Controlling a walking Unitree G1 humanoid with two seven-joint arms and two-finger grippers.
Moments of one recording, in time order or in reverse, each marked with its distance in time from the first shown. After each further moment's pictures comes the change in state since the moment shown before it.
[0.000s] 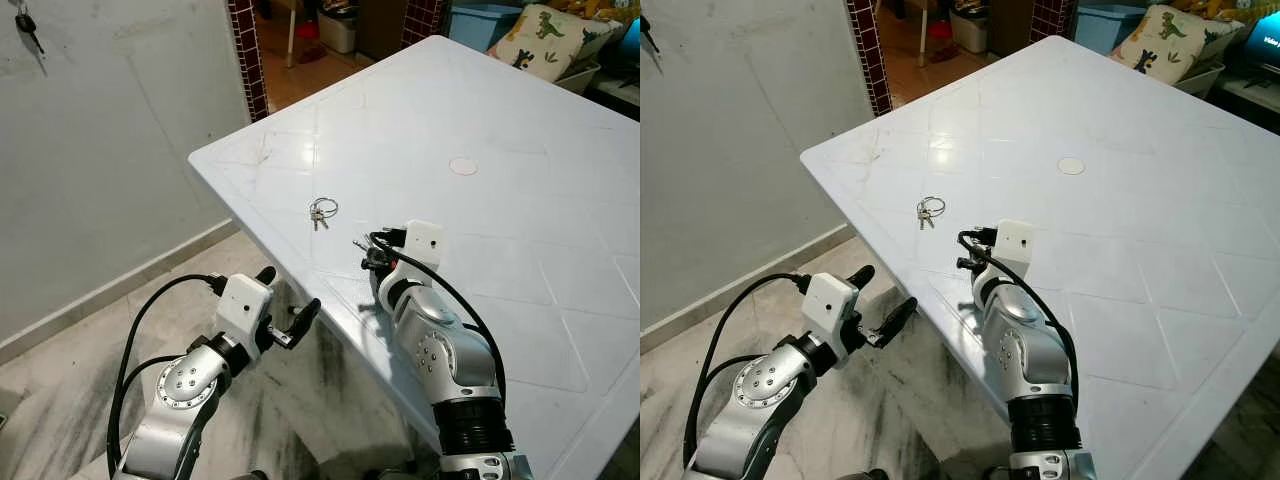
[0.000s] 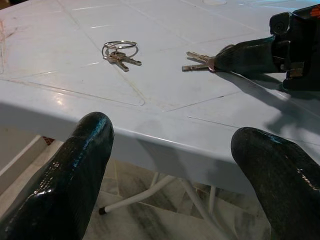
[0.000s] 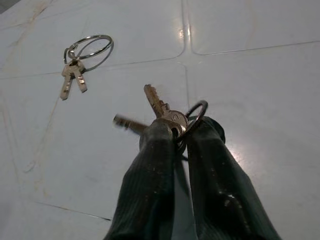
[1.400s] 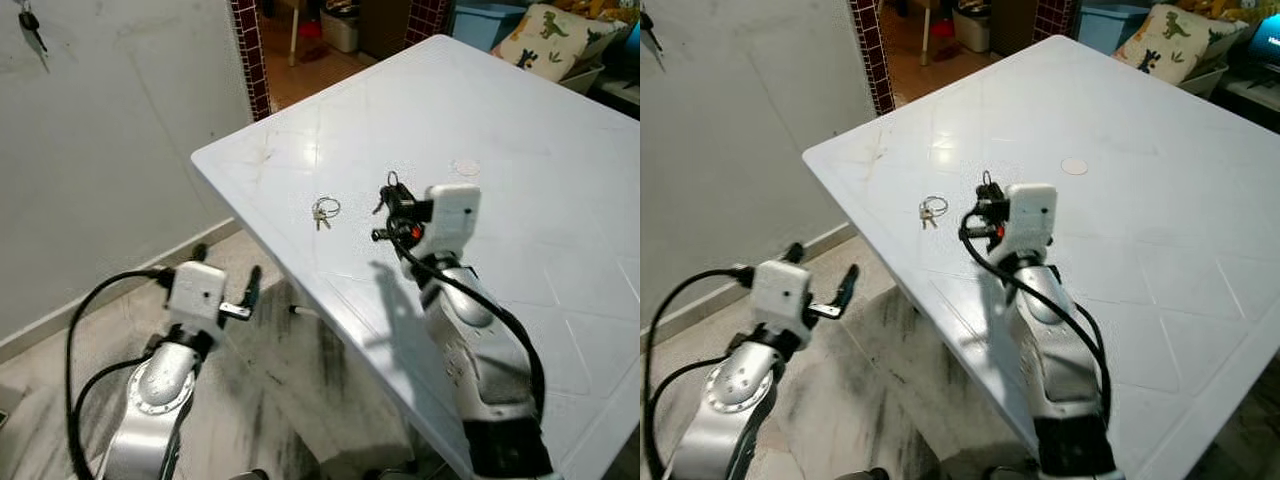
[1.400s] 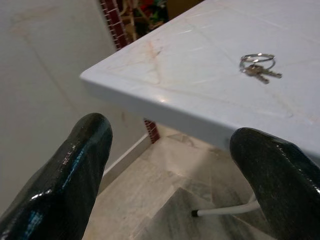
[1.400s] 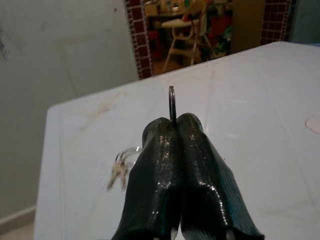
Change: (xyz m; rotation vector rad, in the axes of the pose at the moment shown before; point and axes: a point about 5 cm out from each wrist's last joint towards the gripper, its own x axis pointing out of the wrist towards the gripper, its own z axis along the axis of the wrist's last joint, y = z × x) left arm -0.034 0.033 0.009 0.132 -0.025 0.453; right arm -0.048 -0.003 0.047 -0.245 -0.421 0.210
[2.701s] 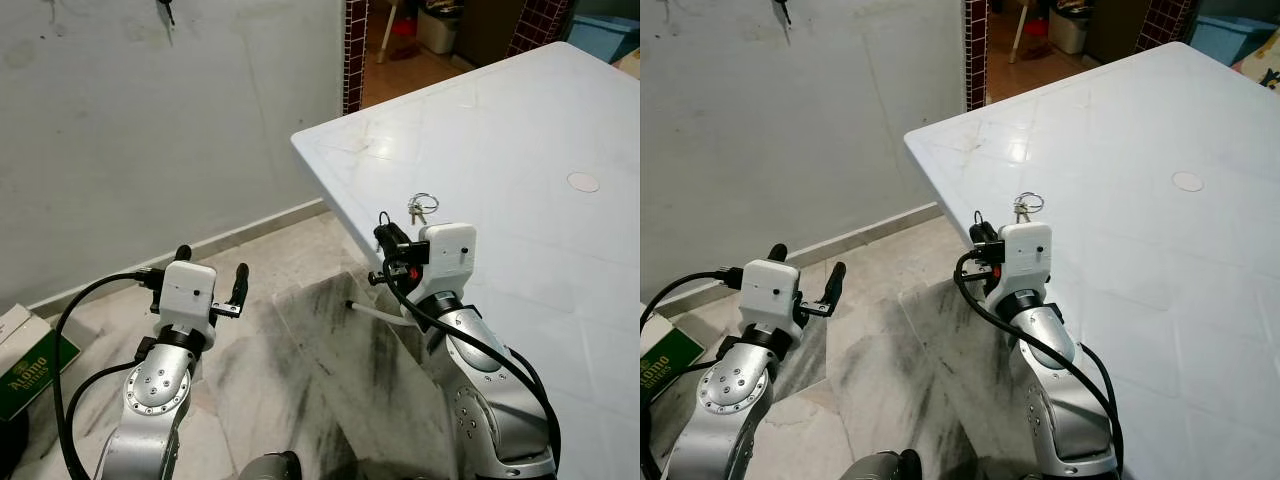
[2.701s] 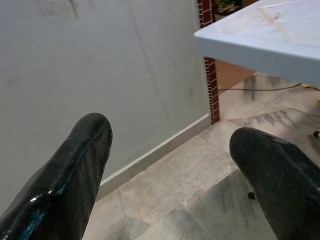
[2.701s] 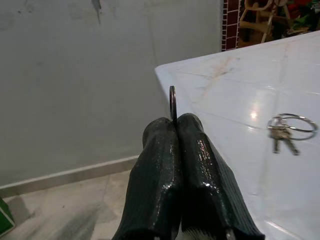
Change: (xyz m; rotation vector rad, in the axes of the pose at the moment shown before) left arm 0.009 0.003 0.004 0.001 0.013 0.048; right arm -0.020 0.013 -0.013 0.031 0.089 0.018
